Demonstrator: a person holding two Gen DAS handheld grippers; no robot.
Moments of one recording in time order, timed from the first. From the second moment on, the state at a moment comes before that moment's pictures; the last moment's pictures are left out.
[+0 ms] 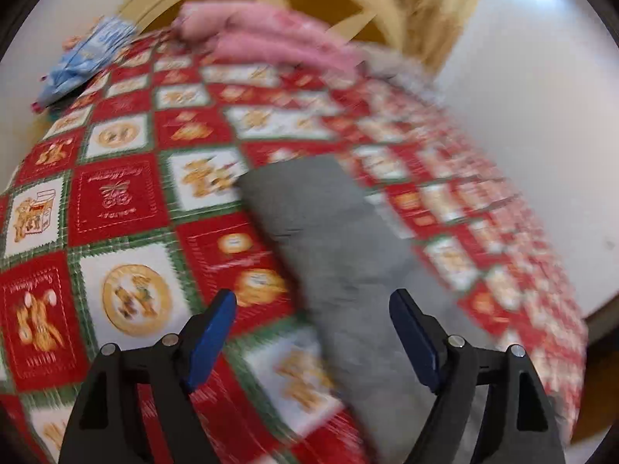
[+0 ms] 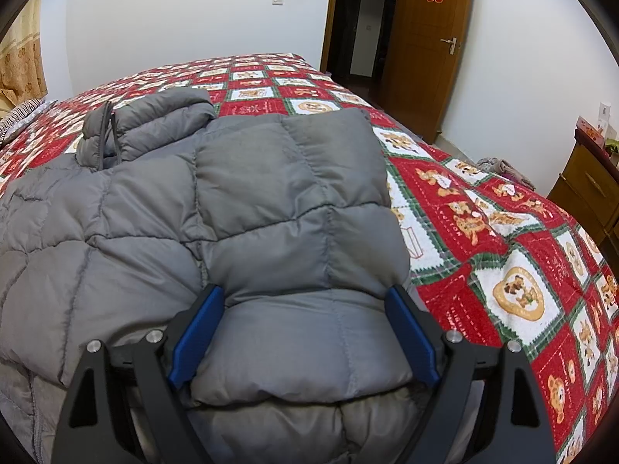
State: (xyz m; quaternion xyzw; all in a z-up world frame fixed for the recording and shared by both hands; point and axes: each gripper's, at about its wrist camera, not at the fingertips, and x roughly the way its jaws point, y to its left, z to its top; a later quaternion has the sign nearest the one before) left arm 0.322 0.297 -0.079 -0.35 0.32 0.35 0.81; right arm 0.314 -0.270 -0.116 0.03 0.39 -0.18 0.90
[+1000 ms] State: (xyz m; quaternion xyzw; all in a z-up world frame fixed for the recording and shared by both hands) left arm 0.329 0.026 0.030 -0.04 0.19 -0.09 0.98; right arm 0.313 -0.271 -0.116 0.04 0.39 -0.18 0.90
